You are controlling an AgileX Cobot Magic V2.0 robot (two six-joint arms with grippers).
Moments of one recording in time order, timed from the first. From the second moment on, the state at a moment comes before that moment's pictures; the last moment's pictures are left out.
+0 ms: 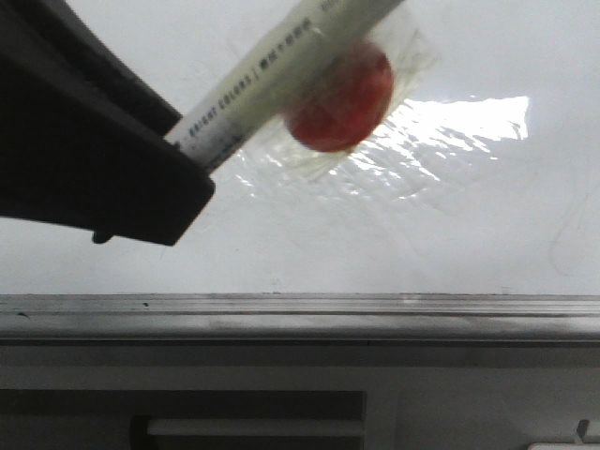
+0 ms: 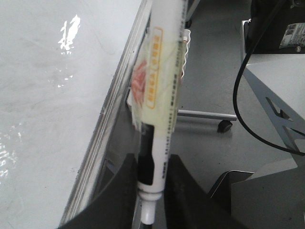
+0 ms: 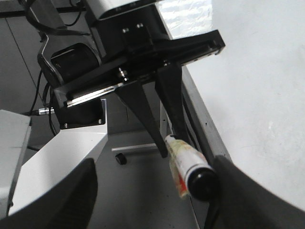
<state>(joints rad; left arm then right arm) -0.99 0.98 -0.67 -0.66 0.48 1.01 0.39 0.78 -0.61 1.22 0.85 -1.48</state>
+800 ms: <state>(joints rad) -0.99 0.98 -0.66 -0.64 0.54 1.02 0.65 1.02 -0.69 1.24 0.62 -1.50</state>
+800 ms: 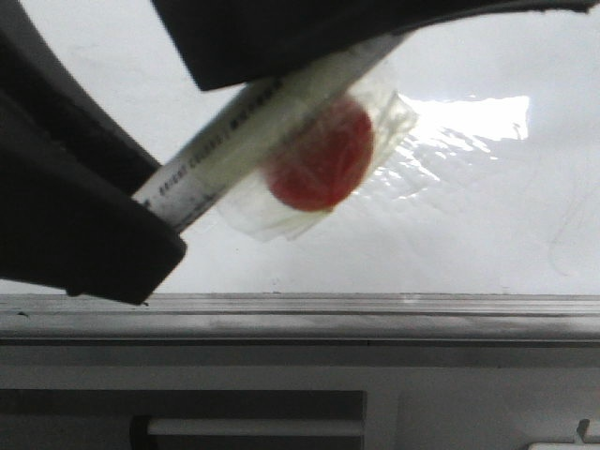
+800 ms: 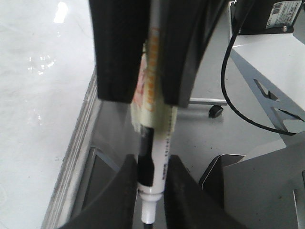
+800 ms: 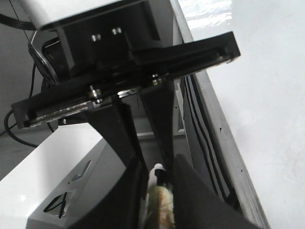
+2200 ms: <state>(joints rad) -0.99 0.98 -0.67 -0.64 0.50 1.02 0.66 1.00 -0.65 1.17 0.53 -1.50</state>
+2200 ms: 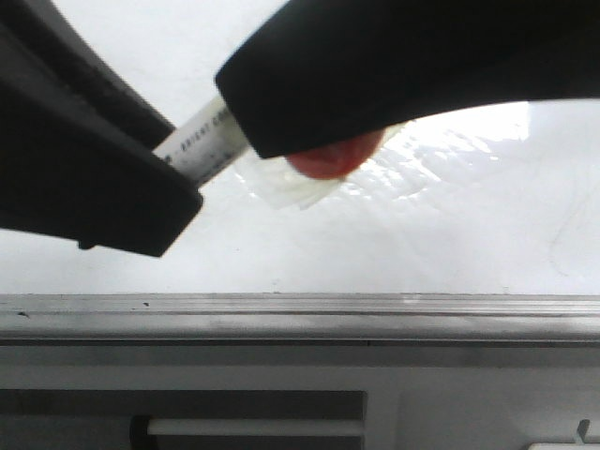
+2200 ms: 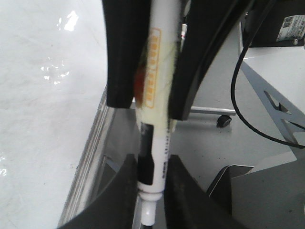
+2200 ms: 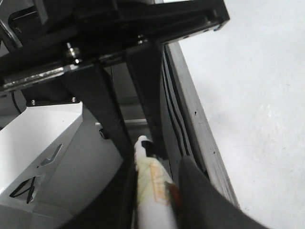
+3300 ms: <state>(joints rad) -0.57 0.41 -0.67 -0.31 0.58 0.39 0.66 0.81 -0.83 -0.21 0.39 -0.24</state>
